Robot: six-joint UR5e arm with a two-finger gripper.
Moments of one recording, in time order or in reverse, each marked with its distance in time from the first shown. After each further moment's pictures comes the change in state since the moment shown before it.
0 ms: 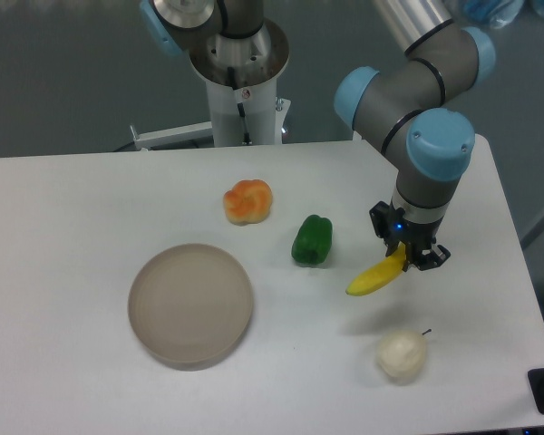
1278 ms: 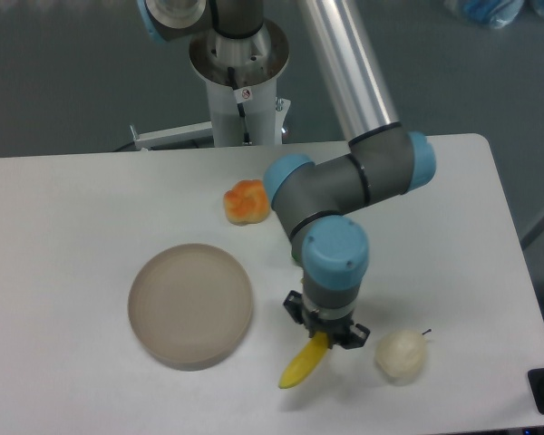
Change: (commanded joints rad) arm -0.281 -0.222 0.161 0.012 0.008 -0.546
